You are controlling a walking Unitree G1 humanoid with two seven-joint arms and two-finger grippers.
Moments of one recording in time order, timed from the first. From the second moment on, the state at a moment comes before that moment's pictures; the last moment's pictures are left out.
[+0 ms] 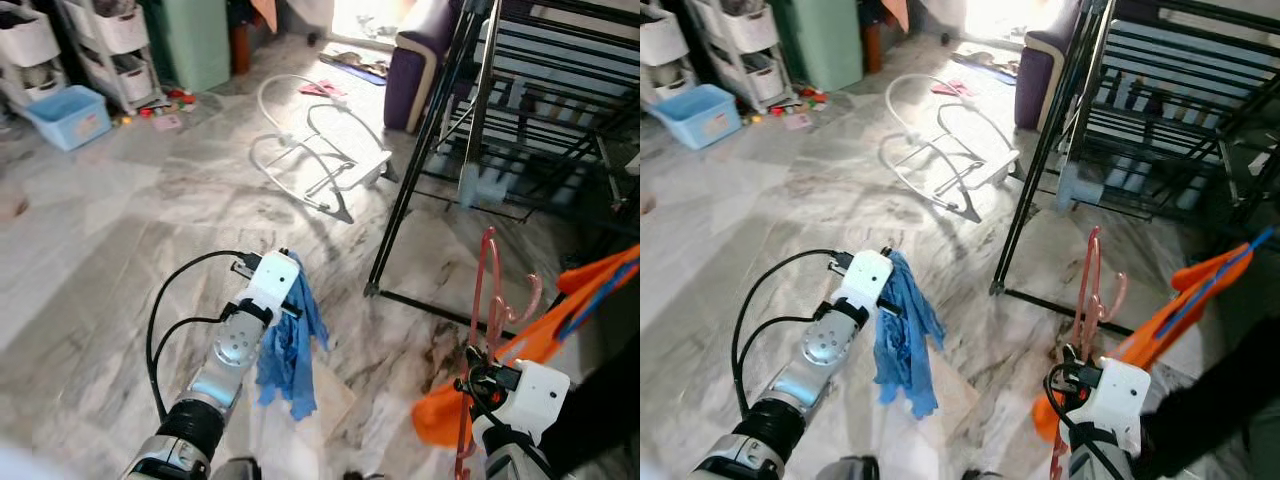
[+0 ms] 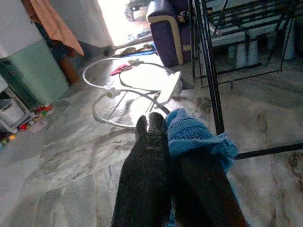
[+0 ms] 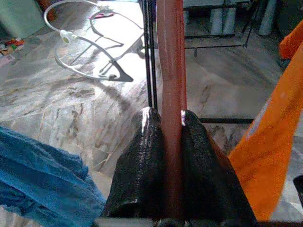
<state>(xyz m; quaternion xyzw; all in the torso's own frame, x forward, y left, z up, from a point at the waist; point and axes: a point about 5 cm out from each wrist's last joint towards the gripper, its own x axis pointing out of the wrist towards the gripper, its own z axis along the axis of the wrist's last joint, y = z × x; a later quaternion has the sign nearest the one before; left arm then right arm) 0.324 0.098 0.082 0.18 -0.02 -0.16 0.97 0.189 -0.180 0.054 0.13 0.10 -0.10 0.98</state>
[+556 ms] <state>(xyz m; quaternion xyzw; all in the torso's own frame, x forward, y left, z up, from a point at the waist) 0.323 0.100 0.085 0.19 -0.02 -0.17 0.97 0.192 -0.180 0.054 0.13 0.10 -0.10 0.98</state>
